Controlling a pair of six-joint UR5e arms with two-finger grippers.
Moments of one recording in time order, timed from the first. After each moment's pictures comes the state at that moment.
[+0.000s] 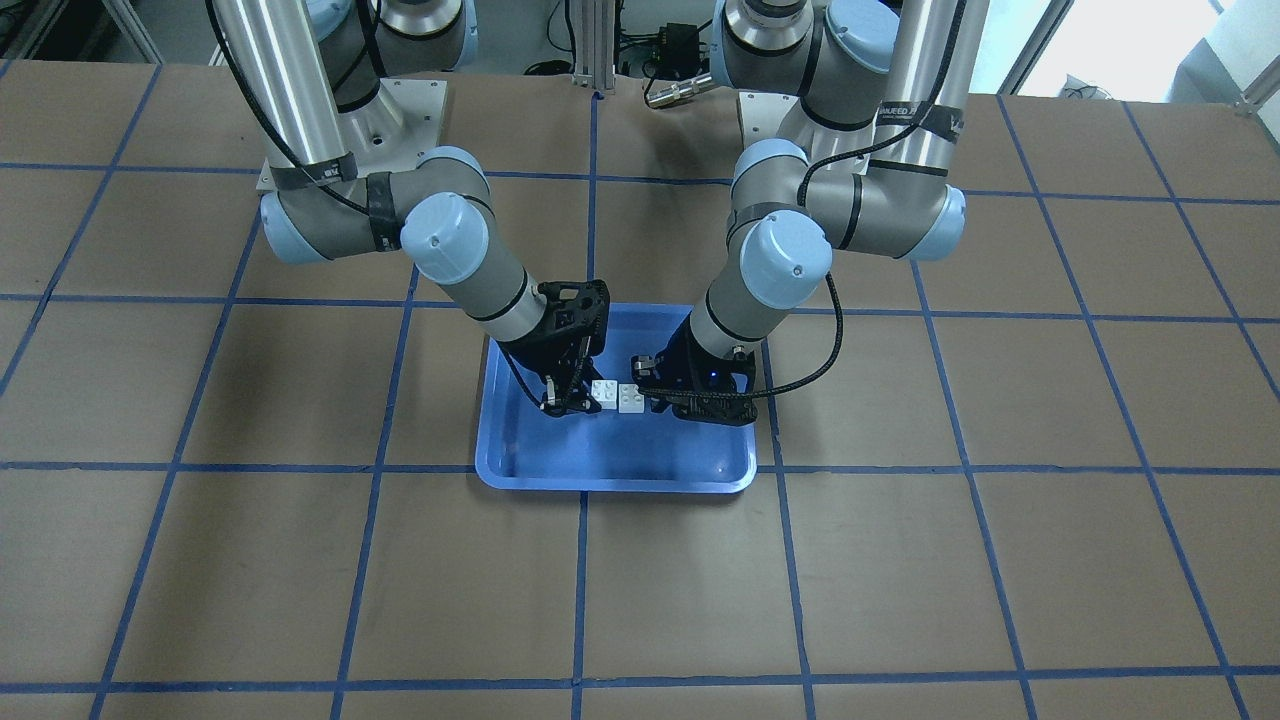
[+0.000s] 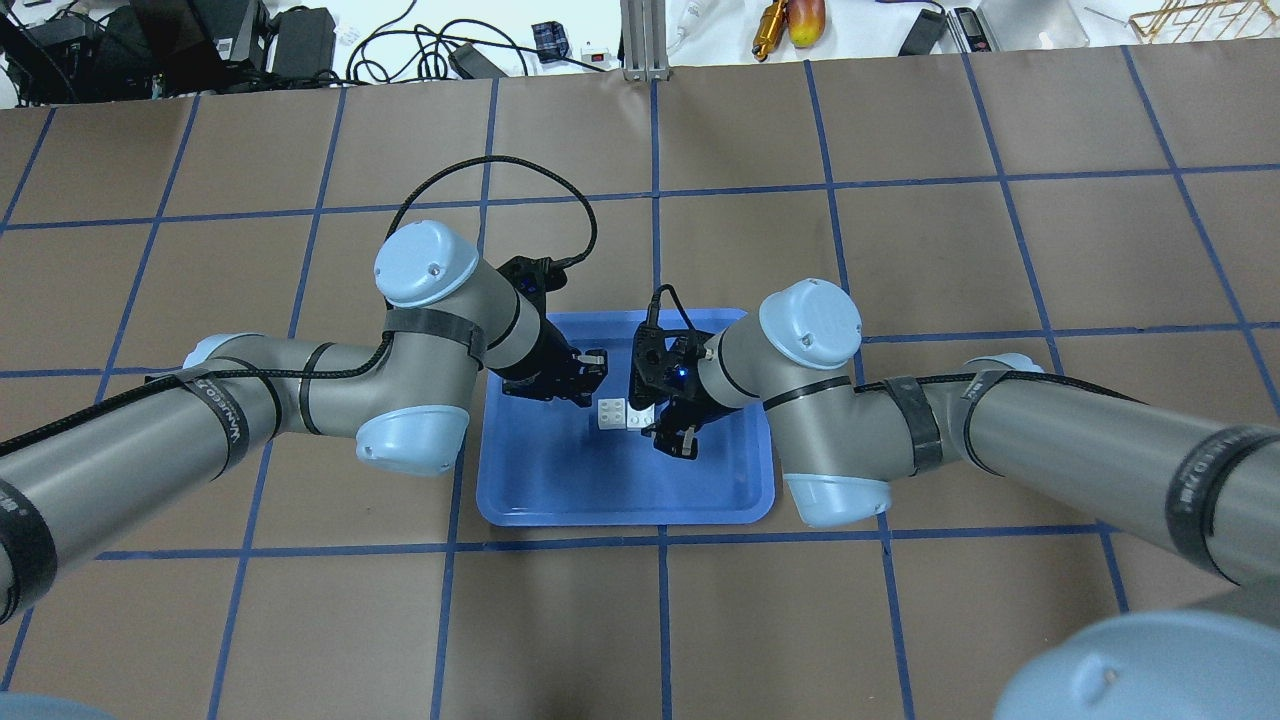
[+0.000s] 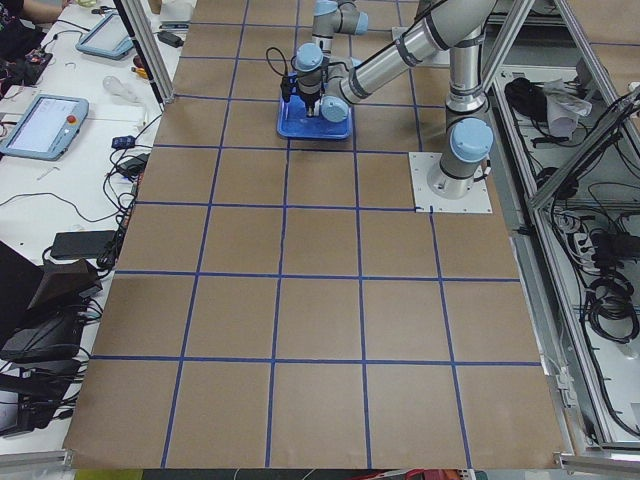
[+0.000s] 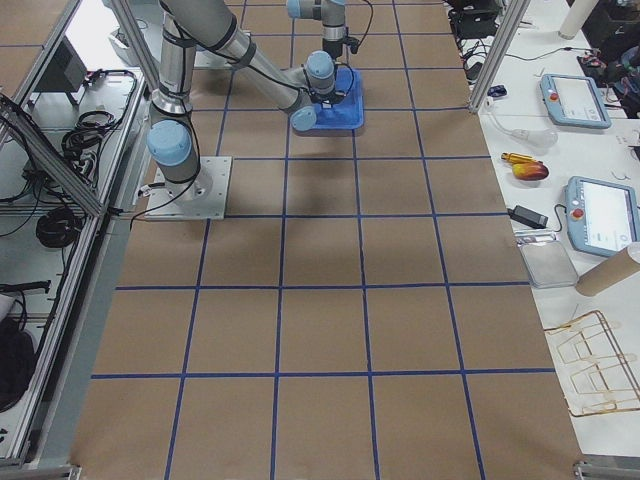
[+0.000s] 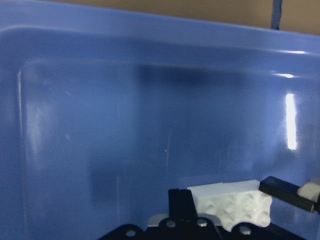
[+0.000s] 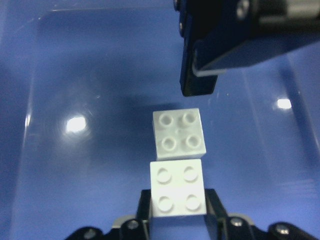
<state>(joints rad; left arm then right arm) -1.72 -1.90 -2.07 -0.70 1.28 -0.19 1.83 -1.16 2.14 -2.79 -1.13 -1.18</state>
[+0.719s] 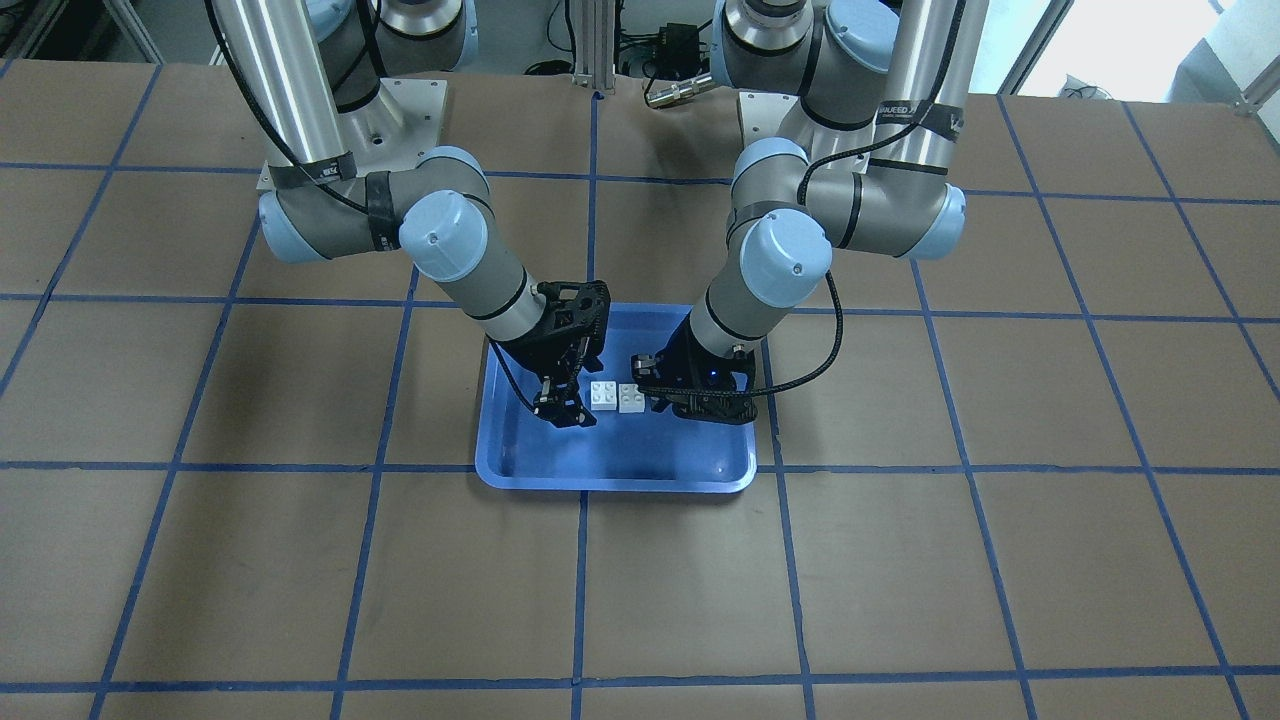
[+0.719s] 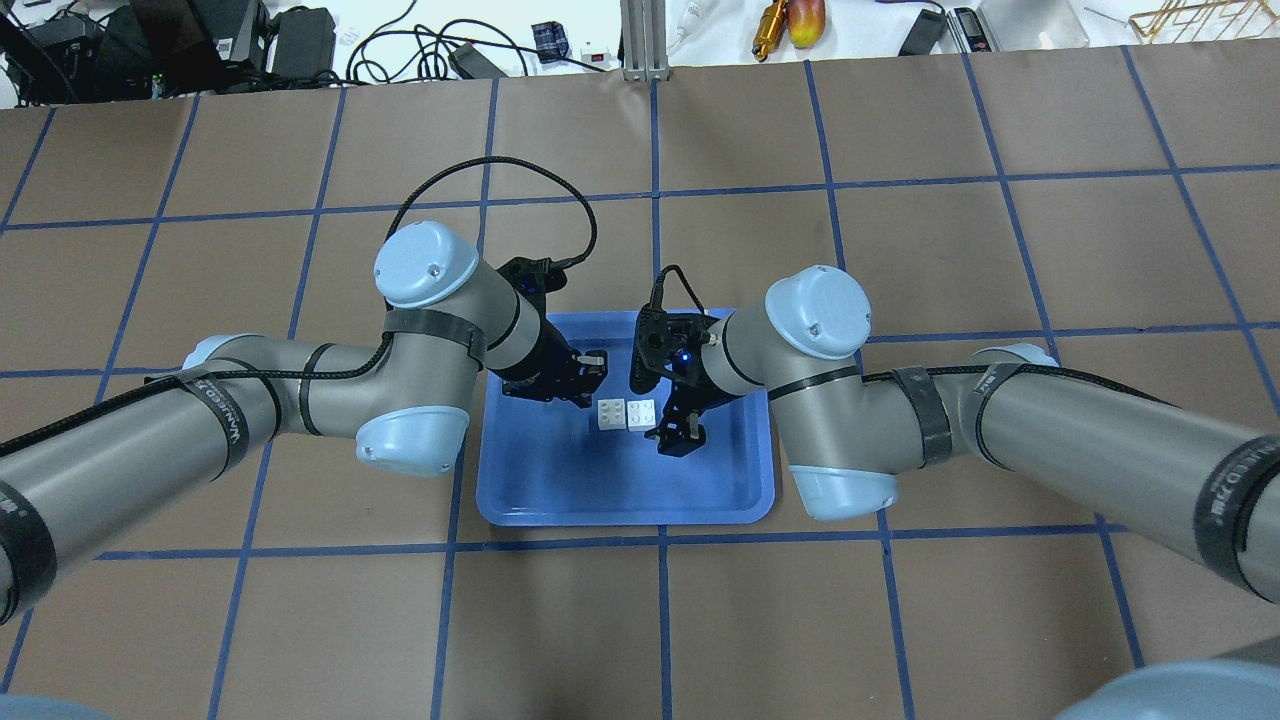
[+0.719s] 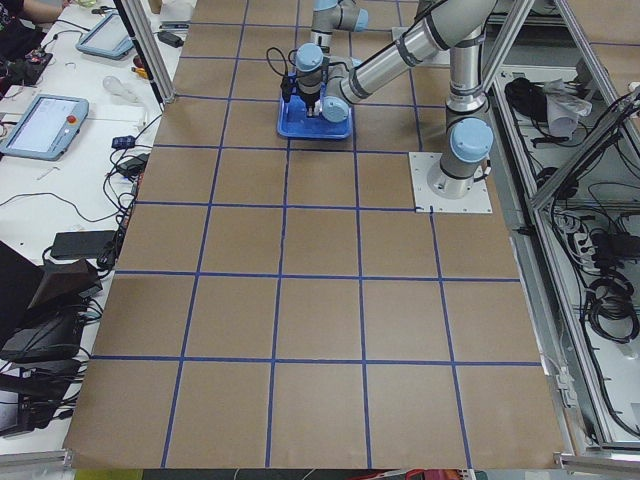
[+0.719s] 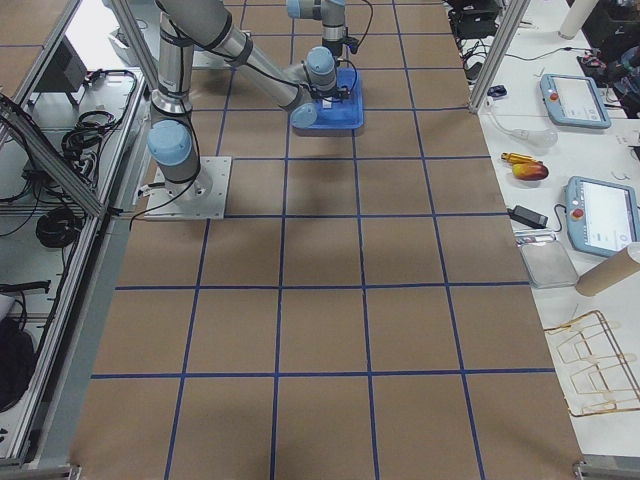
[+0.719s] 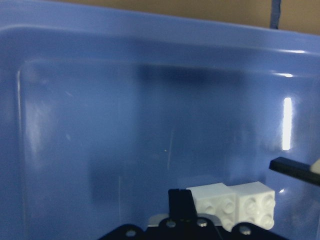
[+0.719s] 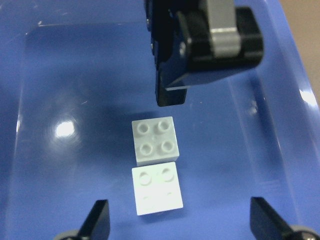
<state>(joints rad) -1.72 -1.90 -2.07 -0.70 1.28 -0.19 1.82 -1.22 2.13 -2.77 -1.15 -1.16</state>
